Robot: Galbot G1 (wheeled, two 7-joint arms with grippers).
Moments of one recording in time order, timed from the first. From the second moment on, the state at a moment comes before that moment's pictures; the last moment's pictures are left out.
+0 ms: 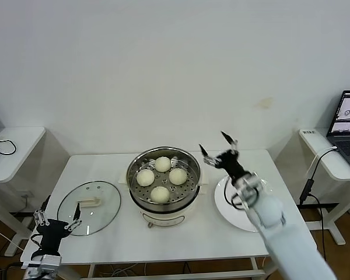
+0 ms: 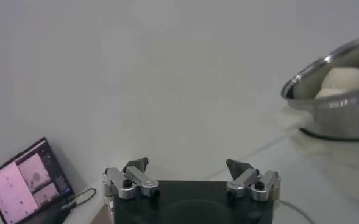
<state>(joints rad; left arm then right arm) 1.67 -1.17 -0.75 -2.06 0.25 0.05 -0.14 -0.95 1.10 0.25 1.76 0.25 0.07 -0.05</state>
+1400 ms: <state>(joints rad) 1.25 -0.99 -0.56 -1.42 1.24 -0.14 -0.15 -1.68 1.45 0.89 2.00 0.25 0.24 -0.08</state>
